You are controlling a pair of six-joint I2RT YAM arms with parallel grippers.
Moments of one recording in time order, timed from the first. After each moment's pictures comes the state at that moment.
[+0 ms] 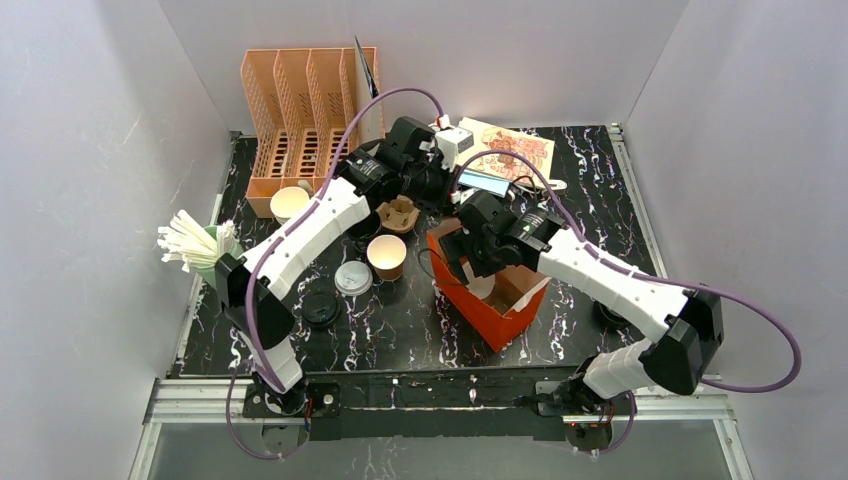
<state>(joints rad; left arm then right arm) -0.73 1.71 1.79 -0.82 0.35 -0.13 0.90 1.39 1.29 -0.96 0.14 0.33</state>
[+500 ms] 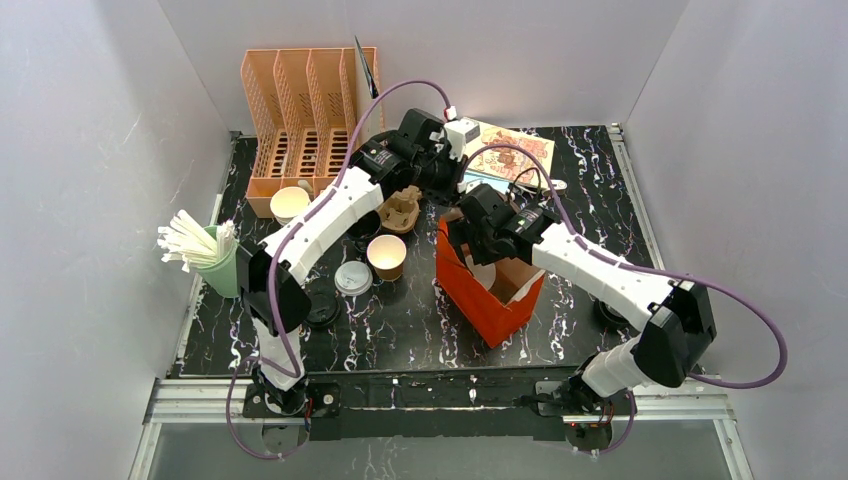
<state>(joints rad) -0.71 1.84 1.91 -0.81 0.33 -0.13 0.83 1.45 1.25 -0.82 0.22 0.34</state>
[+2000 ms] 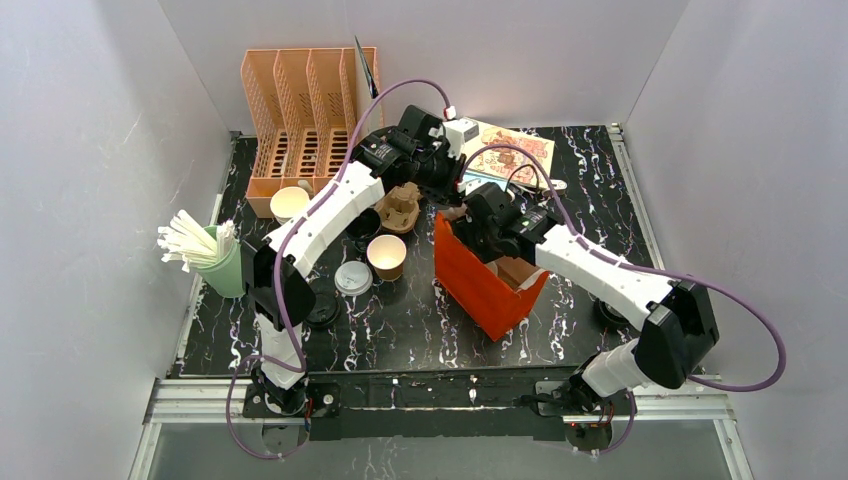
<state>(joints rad) -0.68 1.89 1.97 -0.87 0.36 -0.11 0.77 1.44 1.17 -0.67 0.12 0.27</state>
